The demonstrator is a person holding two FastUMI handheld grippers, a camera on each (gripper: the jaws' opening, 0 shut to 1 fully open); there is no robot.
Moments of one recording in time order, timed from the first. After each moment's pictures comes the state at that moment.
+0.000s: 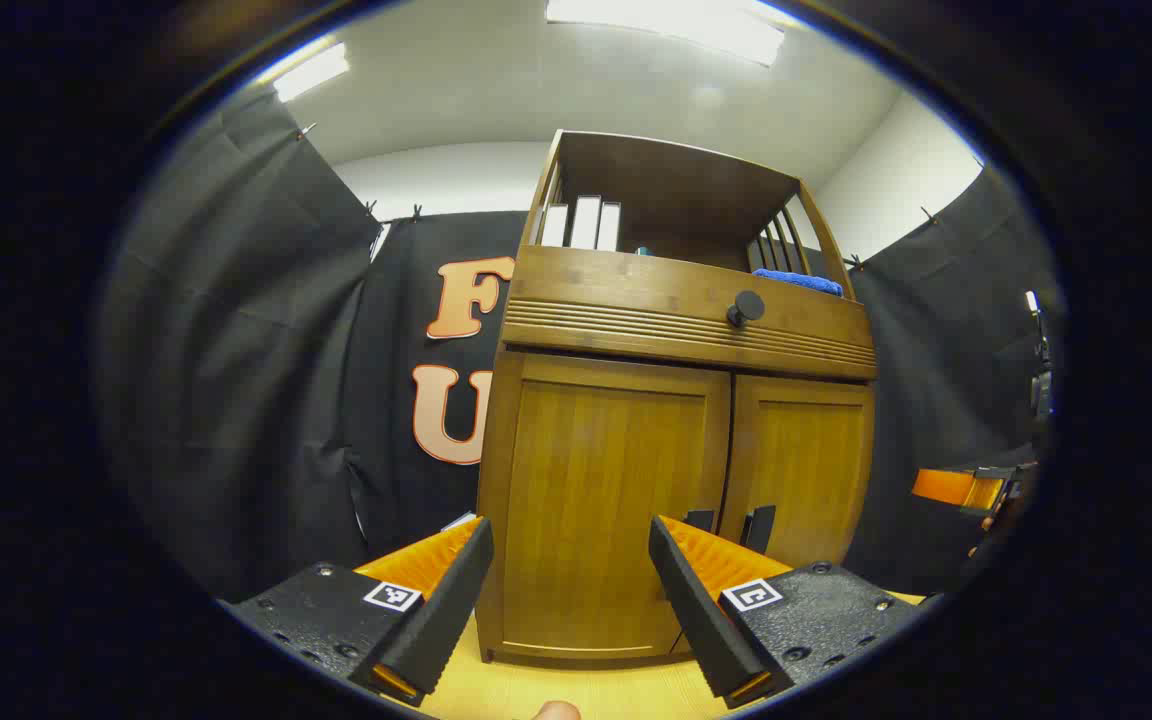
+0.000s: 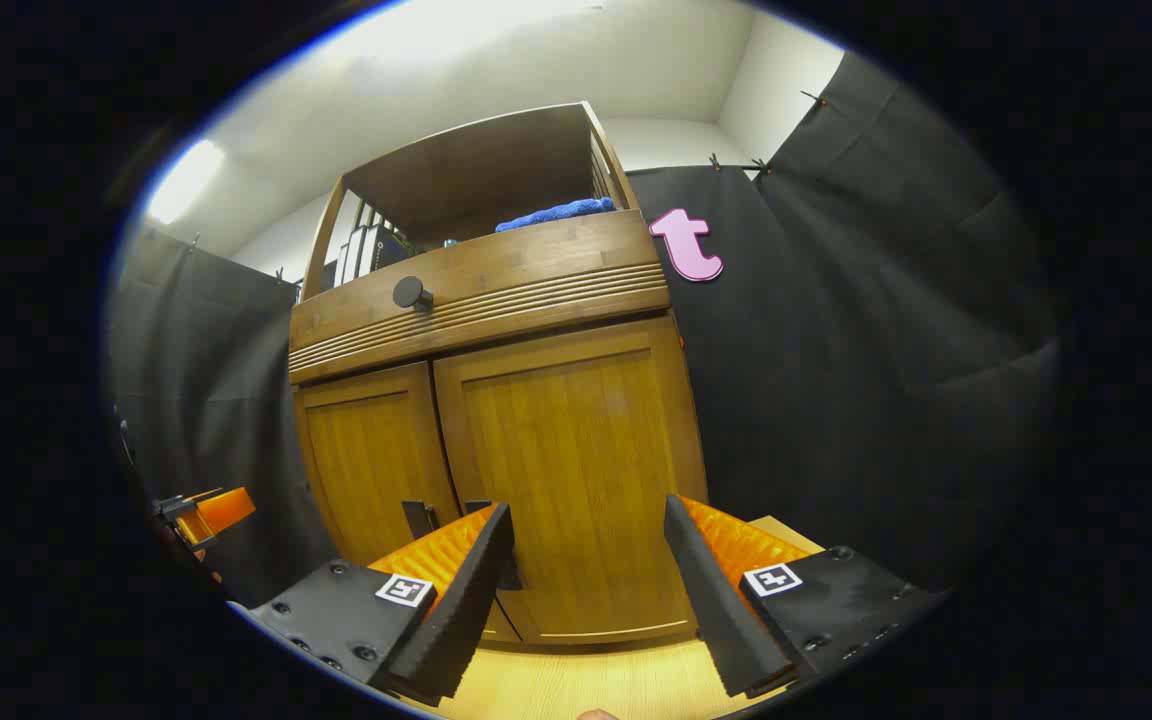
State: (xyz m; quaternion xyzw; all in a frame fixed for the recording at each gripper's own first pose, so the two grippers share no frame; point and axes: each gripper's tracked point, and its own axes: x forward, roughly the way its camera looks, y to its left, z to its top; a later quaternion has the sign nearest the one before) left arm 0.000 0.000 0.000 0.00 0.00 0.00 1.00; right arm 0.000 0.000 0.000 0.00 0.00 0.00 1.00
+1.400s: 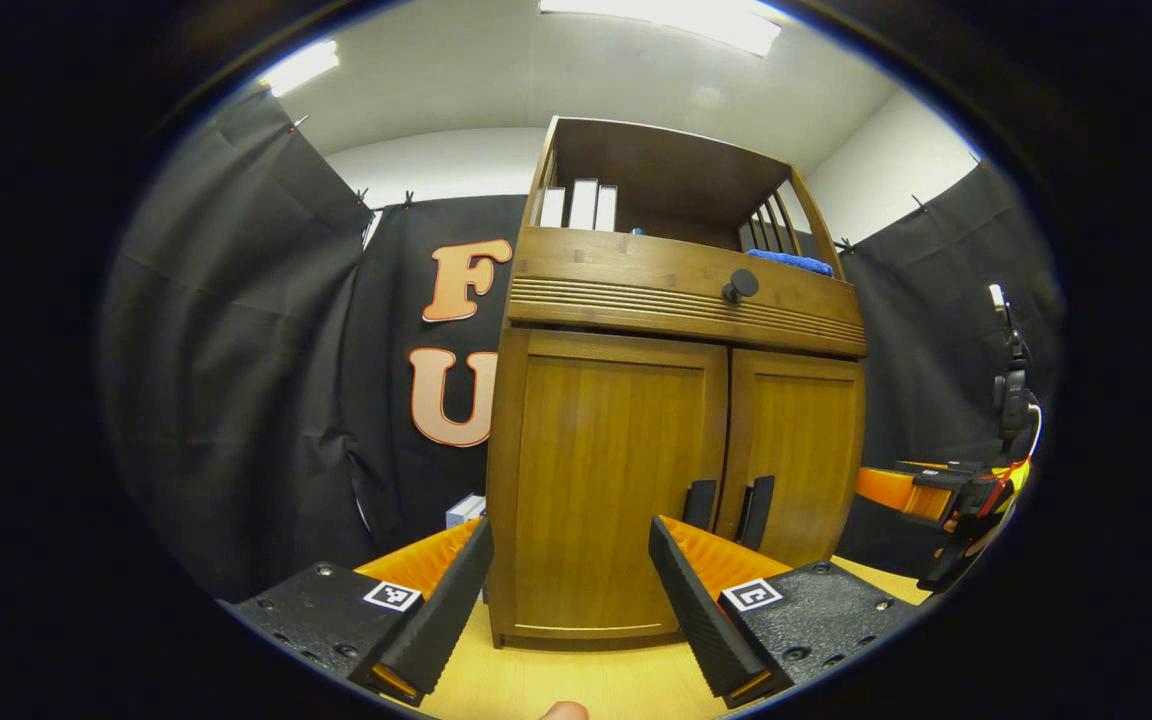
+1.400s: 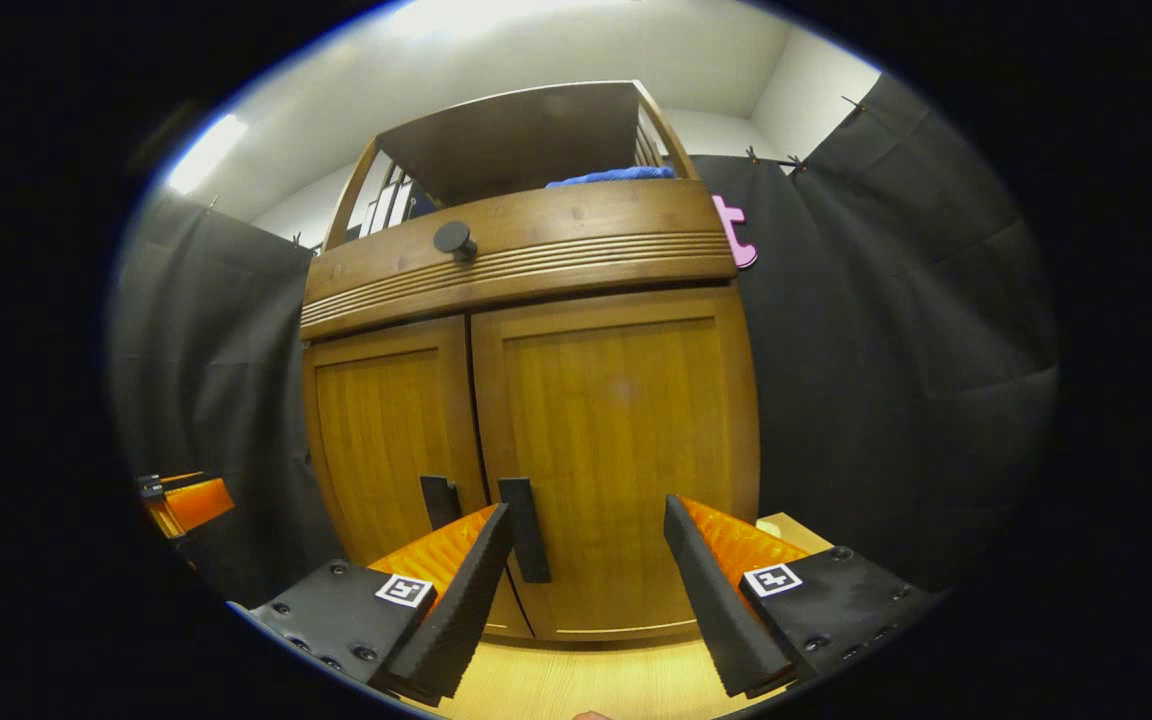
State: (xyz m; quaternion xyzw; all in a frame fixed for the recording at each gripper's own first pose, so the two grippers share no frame) left arm -0.019 0.023 -0.019 0.01 0.03 0.00 1.00; right arm 0.041 0.058 -0.044 -0.03 0.04 0.02 1.00
